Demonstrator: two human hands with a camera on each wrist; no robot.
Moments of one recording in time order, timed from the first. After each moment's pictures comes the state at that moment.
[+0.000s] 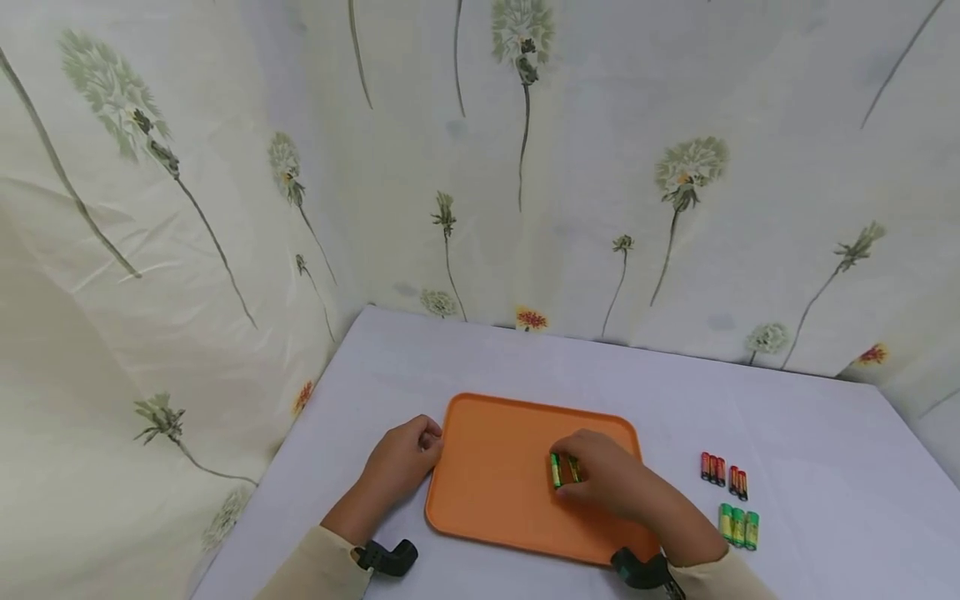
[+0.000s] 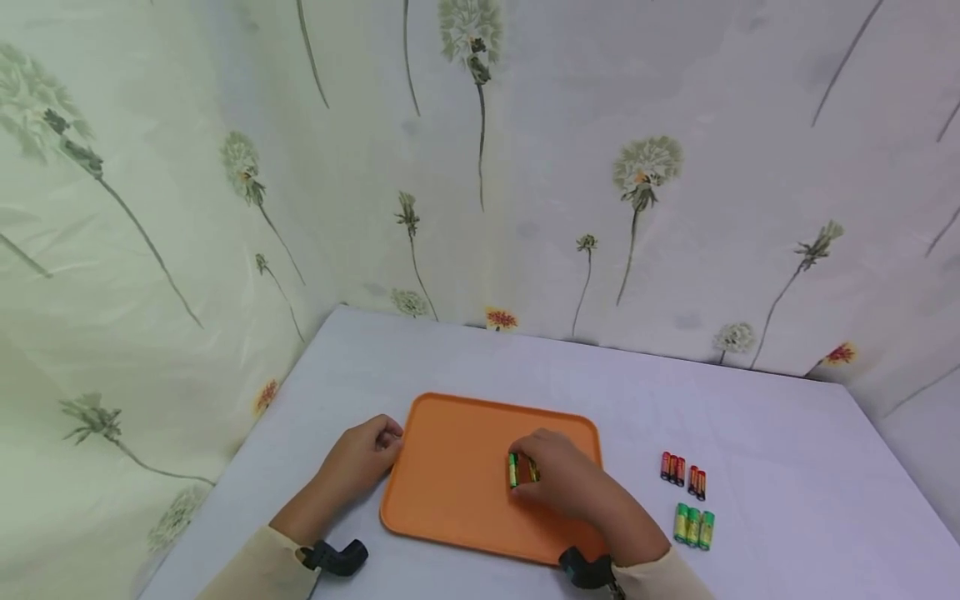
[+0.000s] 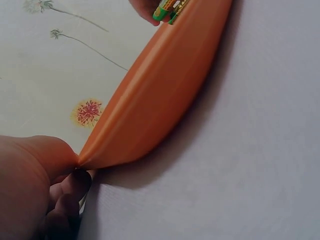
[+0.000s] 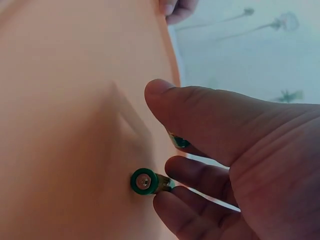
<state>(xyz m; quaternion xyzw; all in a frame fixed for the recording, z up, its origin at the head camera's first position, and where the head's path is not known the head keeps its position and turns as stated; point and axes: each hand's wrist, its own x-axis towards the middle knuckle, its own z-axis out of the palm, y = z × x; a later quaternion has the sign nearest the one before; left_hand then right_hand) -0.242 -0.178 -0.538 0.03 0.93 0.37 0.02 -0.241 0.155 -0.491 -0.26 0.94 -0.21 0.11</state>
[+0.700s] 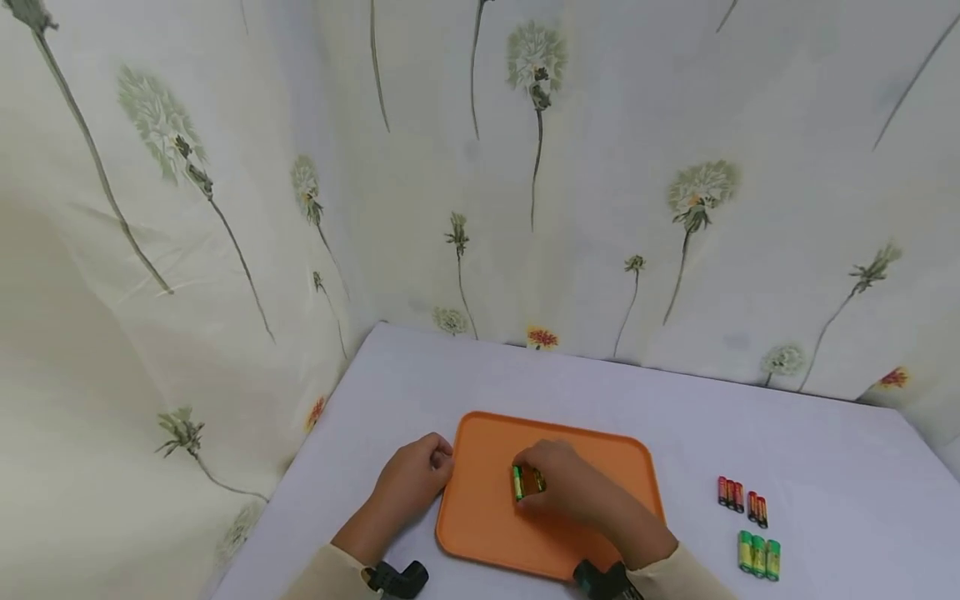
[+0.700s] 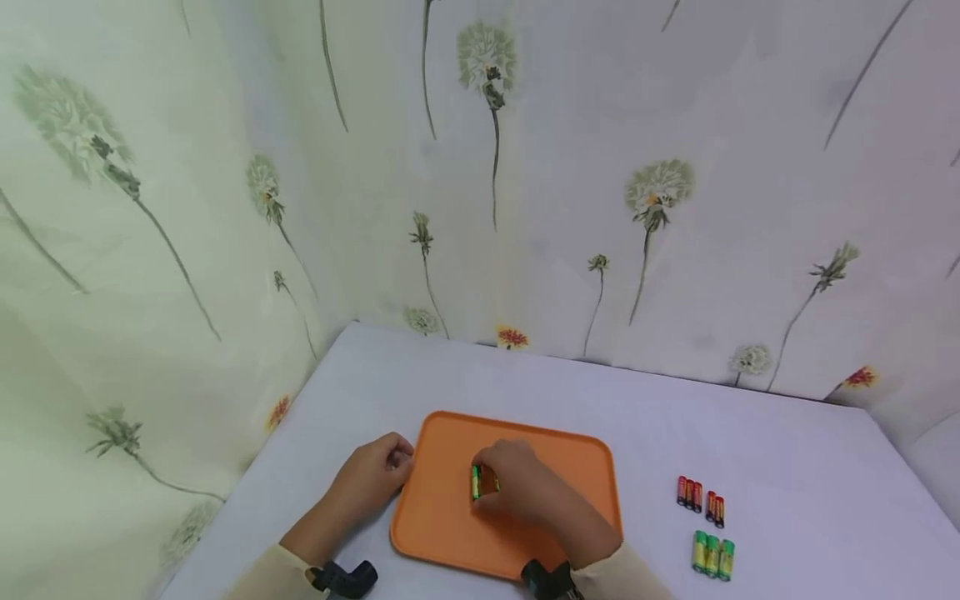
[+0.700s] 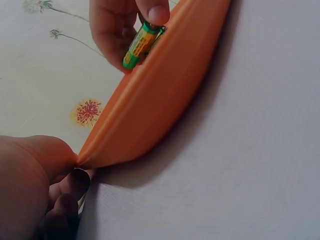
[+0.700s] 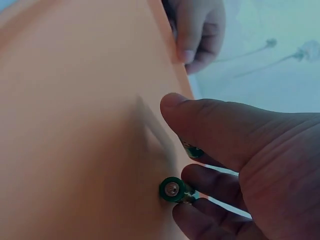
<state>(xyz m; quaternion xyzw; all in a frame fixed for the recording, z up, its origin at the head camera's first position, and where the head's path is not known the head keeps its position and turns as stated) -0.246 -0.182 -0.542 0.05 0.93 0.38 0.01 -0.260 0.093 -0.500 -0.30 0.91 -0.24 0.12</state>
